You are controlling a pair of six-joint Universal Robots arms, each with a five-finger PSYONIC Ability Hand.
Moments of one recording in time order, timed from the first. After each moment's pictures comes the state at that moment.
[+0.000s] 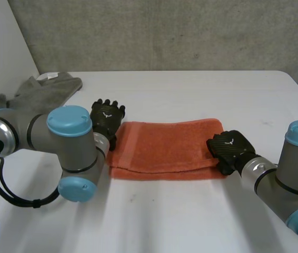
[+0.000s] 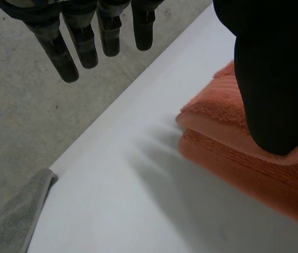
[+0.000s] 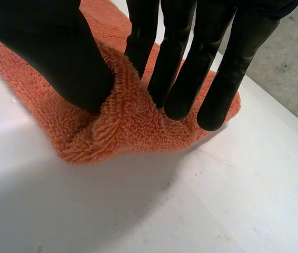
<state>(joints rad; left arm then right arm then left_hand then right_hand) 4.16 -2.33 -1.26 3.41 -1.74 3.60 1.87 -1.09 1.73 -0.23 1.31 2.66 0.19 0.20 0.21 0.20 0.05 0.96 1.17 1.16 1.17 0.96</state>
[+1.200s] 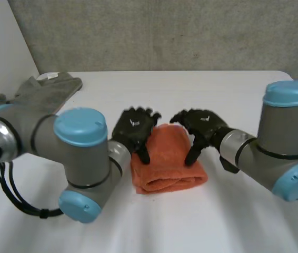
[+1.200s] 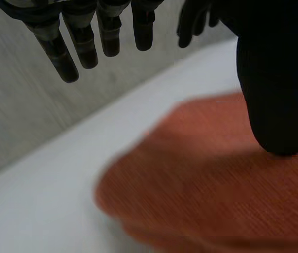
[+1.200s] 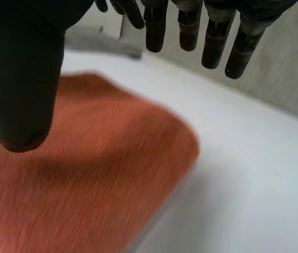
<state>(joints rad) 4.02 -2.21 -1.32 3.31 -1.61 3.33 1.99 -1.04 1.37 0.02 1.23 2.99 0.19 0.20 0.21 0.20 0.05 0.20 0.22 0.21 0.23 0.07</state>
